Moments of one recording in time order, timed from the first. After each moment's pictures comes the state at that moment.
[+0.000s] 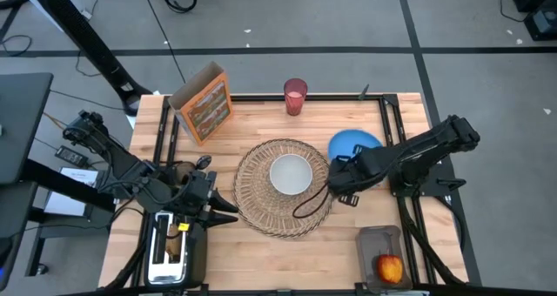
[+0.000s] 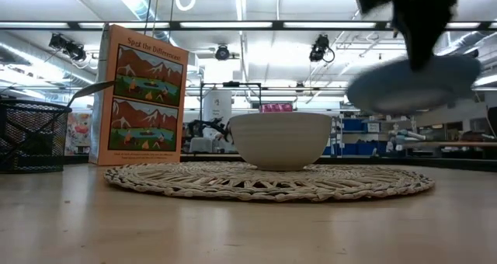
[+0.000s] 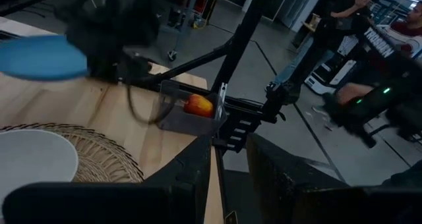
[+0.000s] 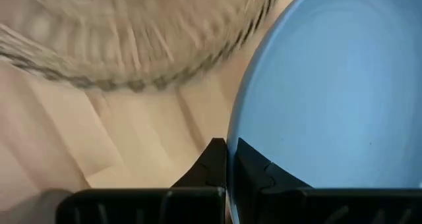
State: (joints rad) left arm -0.67 1.13 1.12 -0.19 -0.48 -0.53; right arm 0.33 1.50 1.32 -1.42 0.28 0.68
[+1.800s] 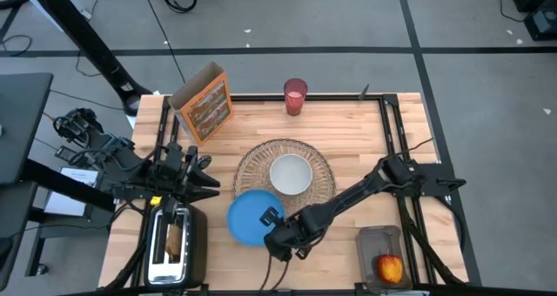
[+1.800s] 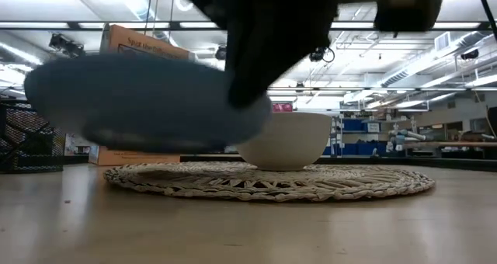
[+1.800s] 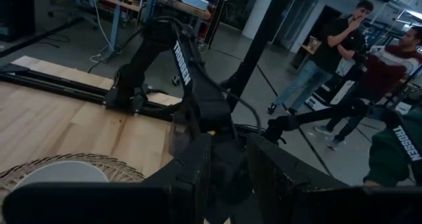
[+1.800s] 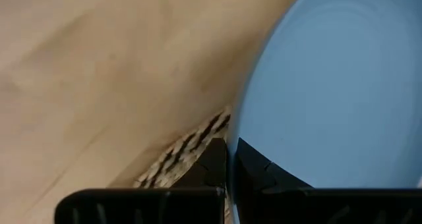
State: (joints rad) left arm -0.63 0.97 1.21 -0.35 -0.49 -0.46; right arm 0.46 2.21 1.80 -0.76 0.19 -0.44
